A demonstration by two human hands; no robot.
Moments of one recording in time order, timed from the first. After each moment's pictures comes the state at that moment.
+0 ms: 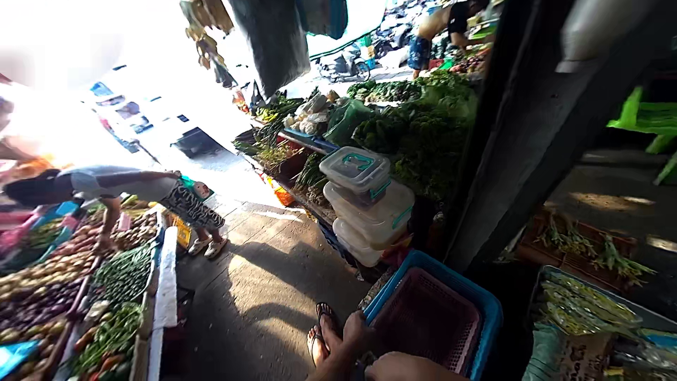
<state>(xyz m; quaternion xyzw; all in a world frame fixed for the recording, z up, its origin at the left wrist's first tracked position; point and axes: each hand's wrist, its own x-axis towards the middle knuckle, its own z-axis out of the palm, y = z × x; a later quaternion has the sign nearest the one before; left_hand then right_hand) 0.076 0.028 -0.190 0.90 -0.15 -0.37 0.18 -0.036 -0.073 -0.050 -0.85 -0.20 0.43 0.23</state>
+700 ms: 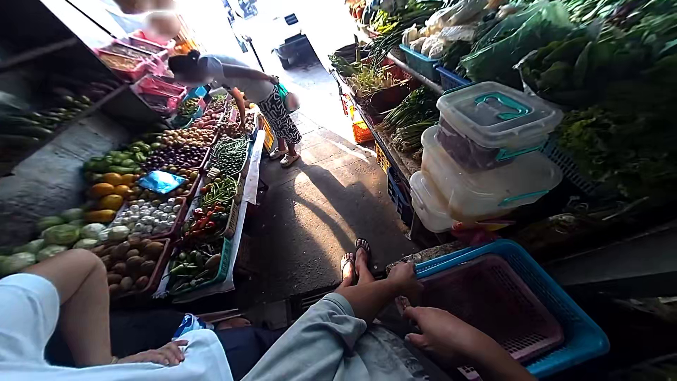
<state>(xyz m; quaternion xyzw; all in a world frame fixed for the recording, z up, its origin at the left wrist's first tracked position) 0.067 0.024 -0.178 0.88 -0.16 -0.38 0.23 -0.034 -0.078 -0.045 -0.83 -0.17 0.49 0.20</state>
